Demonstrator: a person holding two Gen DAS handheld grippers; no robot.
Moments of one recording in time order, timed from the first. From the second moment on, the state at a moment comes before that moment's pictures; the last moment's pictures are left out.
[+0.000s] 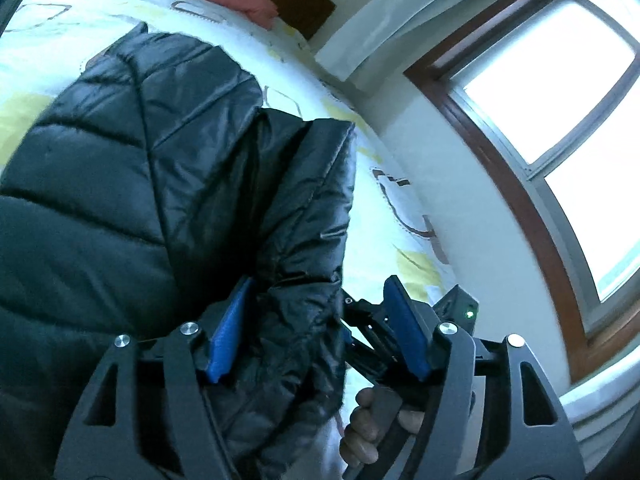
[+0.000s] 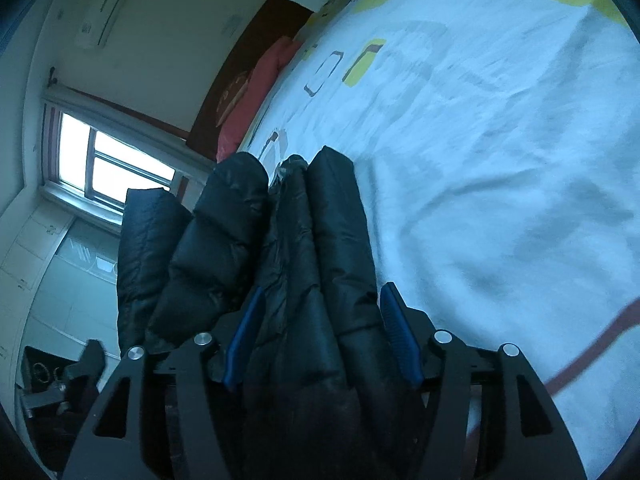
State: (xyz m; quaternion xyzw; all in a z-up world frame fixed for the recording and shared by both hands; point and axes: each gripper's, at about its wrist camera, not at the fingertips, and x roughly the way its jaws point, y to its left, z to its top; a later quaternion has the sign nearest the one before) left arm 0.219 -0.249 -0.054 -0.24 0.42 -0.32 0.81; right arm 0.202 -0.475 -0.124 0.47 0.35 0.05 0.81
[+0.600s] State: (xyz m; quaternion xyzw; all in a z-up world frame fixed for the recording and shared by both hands) left arm 0.213 -0.089 -0.055 -0.37 0.37 -0.22 0.83; right arm 0.187 -0.444 -0.075 0.47 0.33 0.08 0.82
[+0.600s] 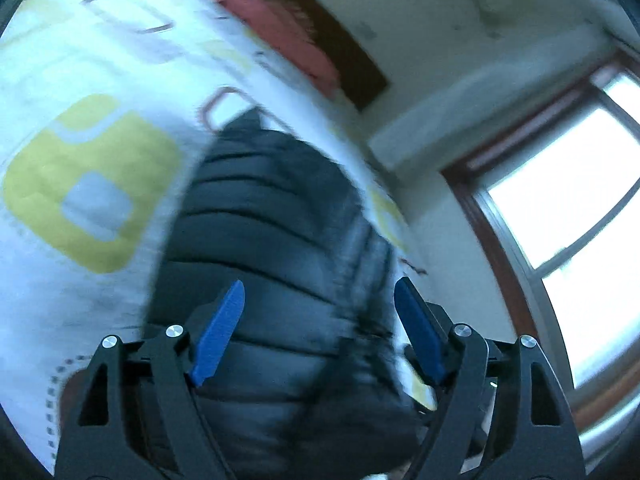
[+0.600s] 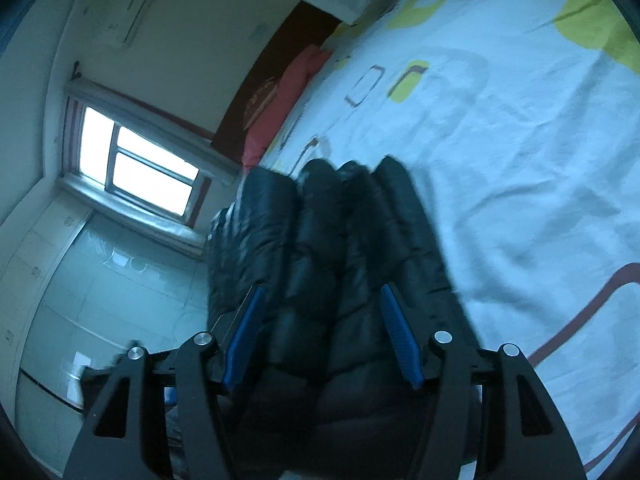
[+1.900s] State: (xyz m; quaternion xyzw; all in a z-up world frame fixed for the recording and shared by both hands) left arm 0.255 -0.100 -0.146 -0.35 0.48 -0.24 0.77; right arm 0.213 -0.473 -0.118 0.45 0.38 0.09 0.80
